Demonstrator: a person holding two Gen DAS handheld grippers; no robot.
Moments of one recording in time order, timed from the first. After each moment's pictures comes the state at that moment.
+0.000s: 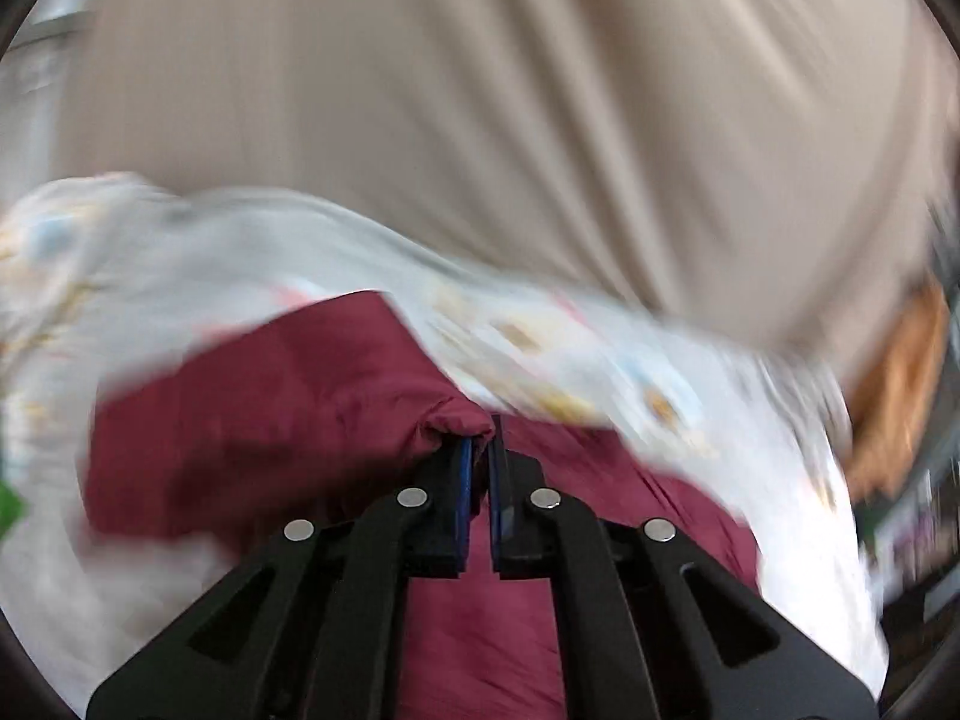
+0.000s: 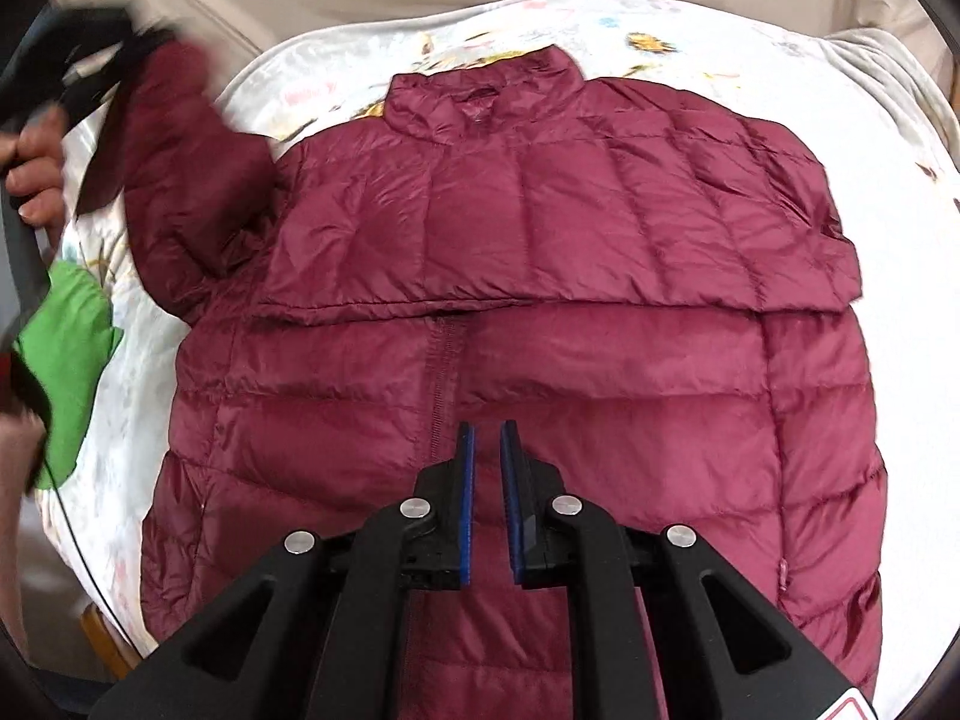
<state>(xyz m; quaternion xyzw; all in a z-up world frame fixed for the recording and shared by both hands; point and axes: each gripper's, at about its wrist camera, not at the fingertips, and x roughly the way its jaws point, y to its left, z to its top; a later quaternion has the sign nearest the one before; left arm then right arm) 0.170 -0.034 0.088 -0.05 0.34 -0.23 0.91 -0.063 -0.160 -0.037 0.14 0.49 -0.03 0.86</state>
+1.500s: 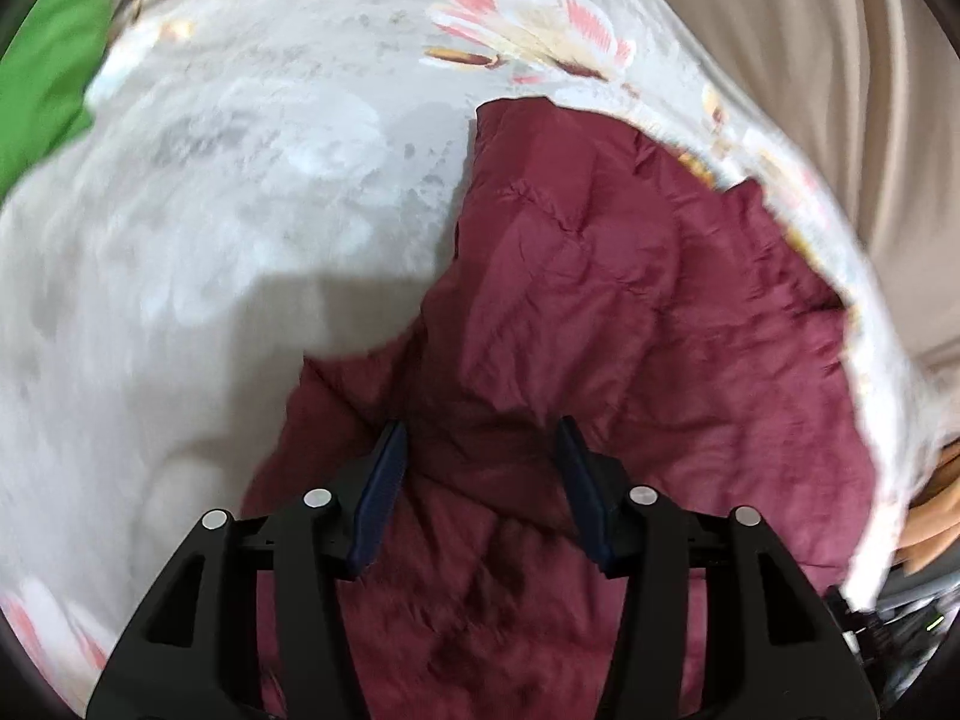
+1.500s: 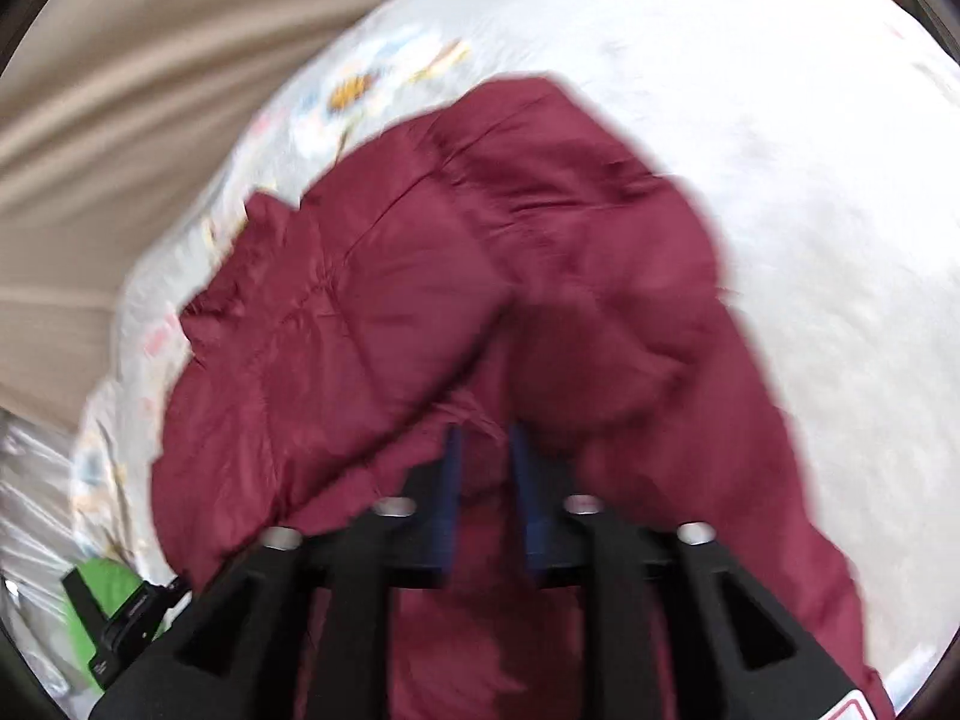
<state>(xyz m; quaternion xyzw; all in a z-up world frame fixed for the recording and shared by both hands) 0.138 0.099 -0.072 -0.21 0.53 -0.03 0.82 -0.048 -0.309 -0.070 0.40 0.40 -0.16 0.81</state>
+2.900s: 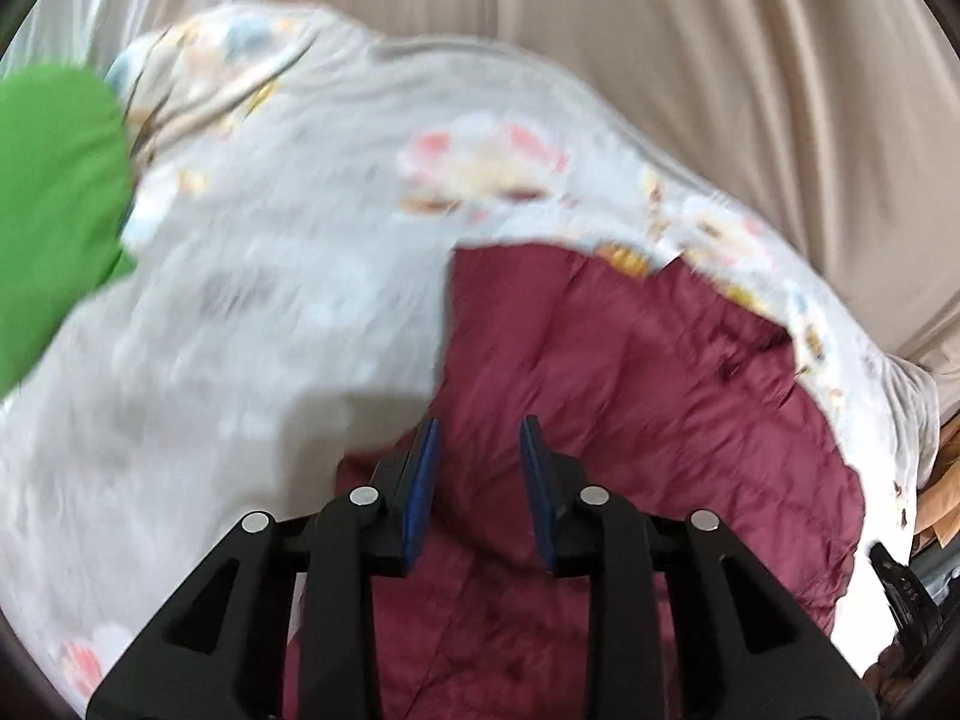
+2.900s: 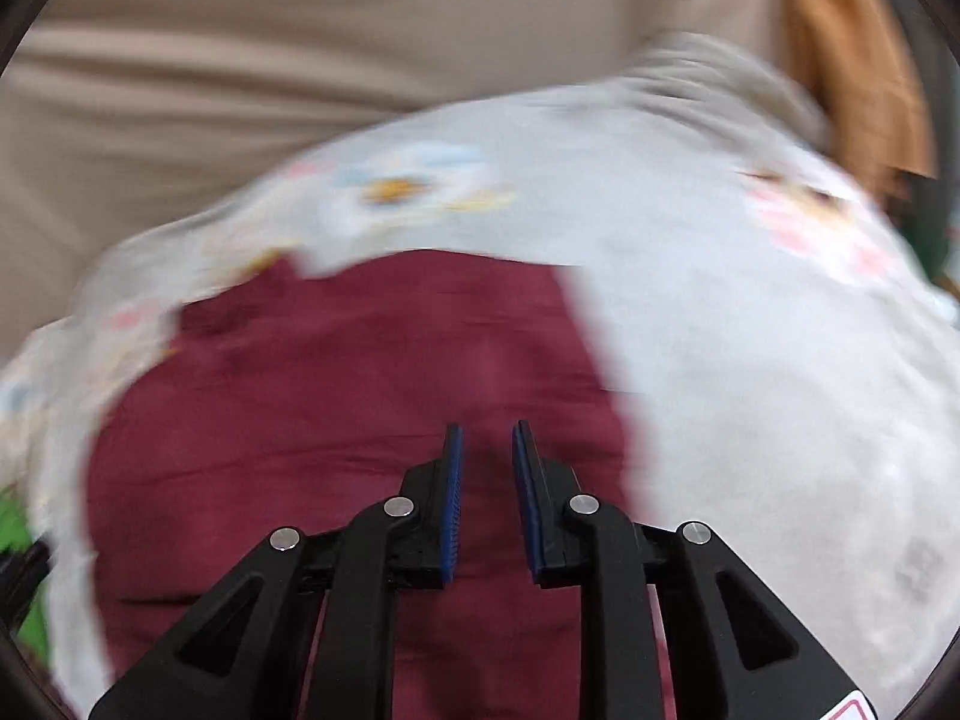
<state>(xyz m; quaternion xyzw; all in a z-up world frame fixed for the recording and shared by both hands) 0.125 0.087 0.004 -0.12 0.42 -0.03 0.90 0.013 -0.255 -0.001 0.19 0.39 -0.11 0.89</state>
